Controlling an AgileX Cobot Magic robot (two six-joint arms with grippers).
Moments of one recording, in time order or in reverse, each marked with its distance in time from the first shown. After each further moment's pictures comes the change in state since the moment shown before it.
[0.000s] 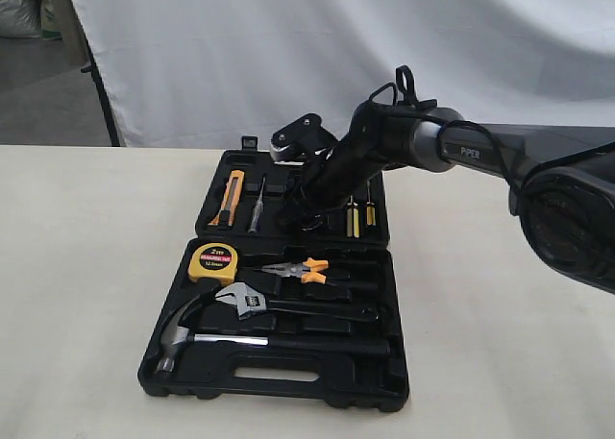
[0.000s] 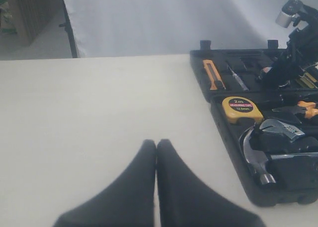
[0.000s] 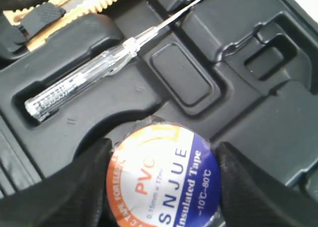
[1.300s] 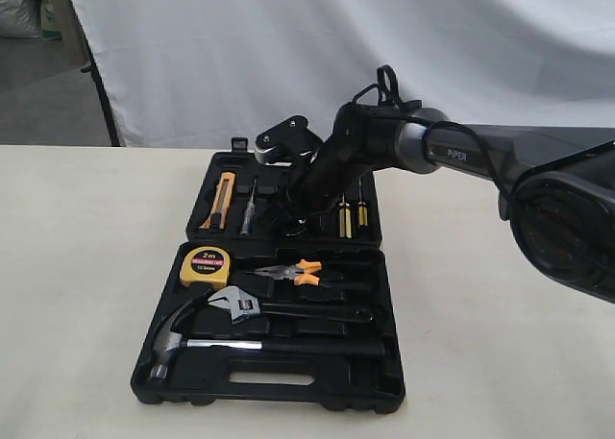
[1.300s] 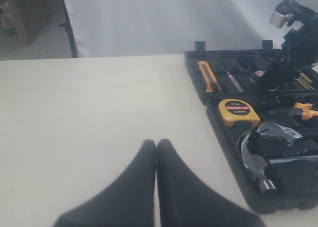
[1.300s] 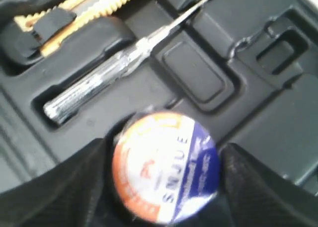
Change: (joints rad) left arm 0.000 0.000 0.000 0.000 0.000 0.000; right arm 0.046 -0.018 -0.002 -0.028 0.027 0.077
